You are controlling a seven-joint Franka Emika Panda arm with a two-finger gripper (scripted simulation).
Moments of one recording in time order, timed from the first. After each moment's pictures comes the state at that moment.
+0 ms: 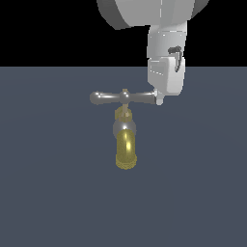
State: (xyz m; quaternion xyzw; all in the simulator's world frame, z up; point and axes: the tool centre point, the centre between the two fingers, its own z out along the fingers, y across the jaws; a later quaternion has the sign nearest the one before) arm -0.044 -0.103 0.198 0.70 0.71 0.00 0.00
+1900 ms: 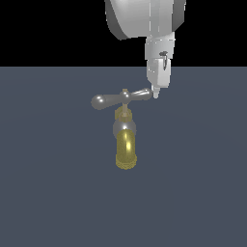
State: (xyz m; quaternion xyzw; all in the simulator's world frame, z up) arm 0.050 -0.113 0.195 0.72 0.69 -0.01 0.00
